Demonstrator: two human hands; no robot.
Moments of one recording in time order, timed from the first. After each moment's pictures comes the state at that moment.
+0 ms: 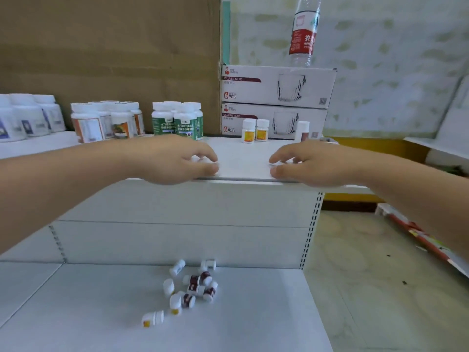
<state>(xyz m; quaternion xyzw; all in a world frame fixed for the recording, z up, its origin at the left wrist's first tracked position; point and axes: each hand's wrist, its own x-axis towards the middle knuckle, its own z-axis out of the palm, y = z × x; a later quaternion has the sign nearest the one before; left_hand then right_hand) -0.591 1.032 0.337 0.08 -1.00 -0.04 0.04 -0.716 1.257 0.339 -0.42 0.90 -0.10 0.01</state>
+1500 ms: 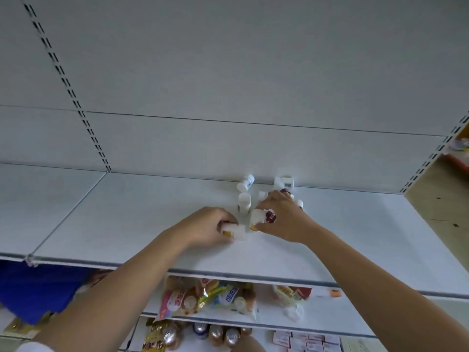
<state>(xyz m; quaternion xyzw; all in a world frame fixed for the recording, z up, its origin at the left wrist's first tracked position) -0.562 0.837 -0.131 0.09 -0.95 -0.29 -0.06 -0.706 1.020 -0.128 -0.44 0.87 -0.18 0.11</state>
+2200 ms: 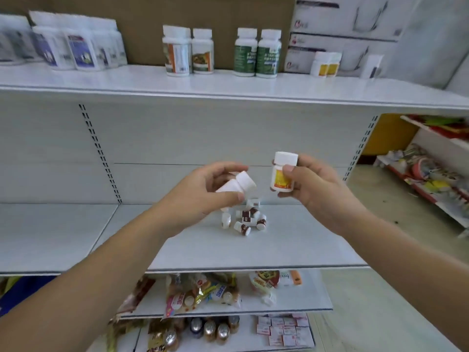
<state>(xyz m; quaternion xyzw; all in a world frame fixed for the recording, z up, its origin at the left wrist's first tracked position) -0.427 0.940 0.162 0.00 -0.77 -0.63 0.10 -0.542 1.136 0.173 -0.31 0.65 -0.68 0.17</state>
